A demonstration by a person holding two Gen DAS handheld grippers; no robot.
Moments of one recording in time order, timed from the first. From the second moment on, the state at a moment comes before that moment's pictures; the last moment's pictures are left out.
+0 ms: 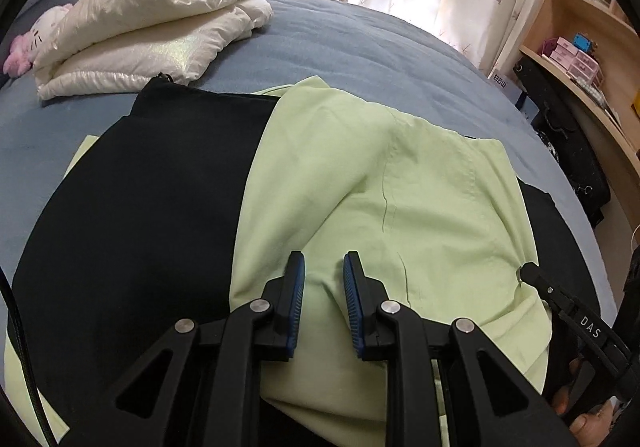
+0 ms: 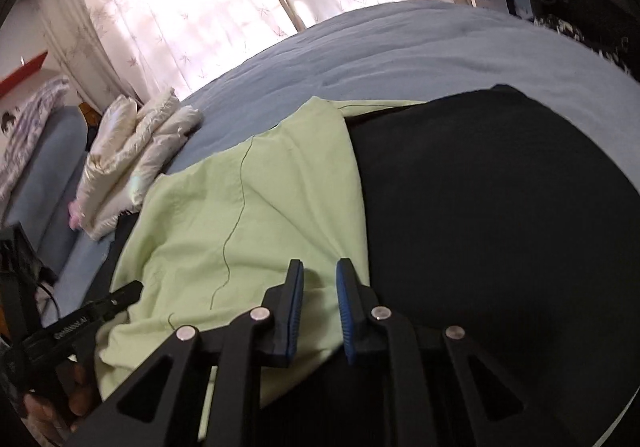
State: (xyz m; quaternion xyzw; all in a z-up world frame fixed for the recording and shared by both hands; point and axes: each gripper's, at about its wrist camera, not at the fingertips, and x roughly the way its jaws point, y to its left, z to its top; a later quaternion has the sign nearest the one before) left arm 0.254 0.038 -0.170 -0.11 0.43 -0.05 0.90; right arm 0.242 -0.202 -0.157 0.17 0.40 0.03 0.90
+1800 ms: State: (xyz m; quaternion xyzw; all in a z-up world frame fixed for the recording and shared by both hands) left arm 0.036 0.059 -0.026 -0.12 0.35 -0.07 0.93; right arm 0.056 -0.118 -0.005 0.12 0.40 0.13 0.90
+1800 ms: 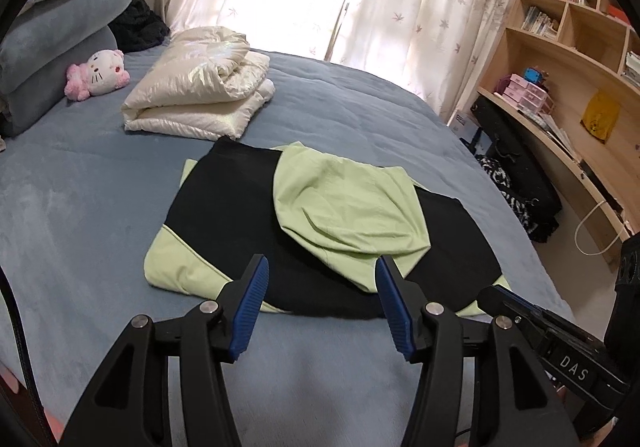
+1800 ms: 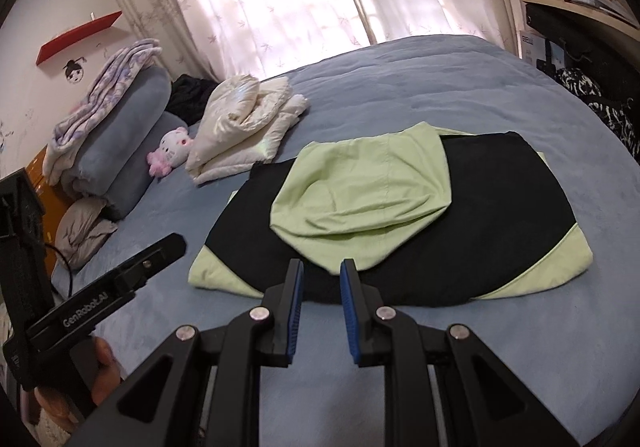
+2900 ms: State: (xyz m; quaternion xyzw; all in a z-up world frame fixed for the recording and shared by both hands) left arm 0.068 0.099 -0.122 -0.28 0.45 -0.09 0.84; right arm 0.080 -0.119 -0.038 0.14 0.43 0.12 0.88
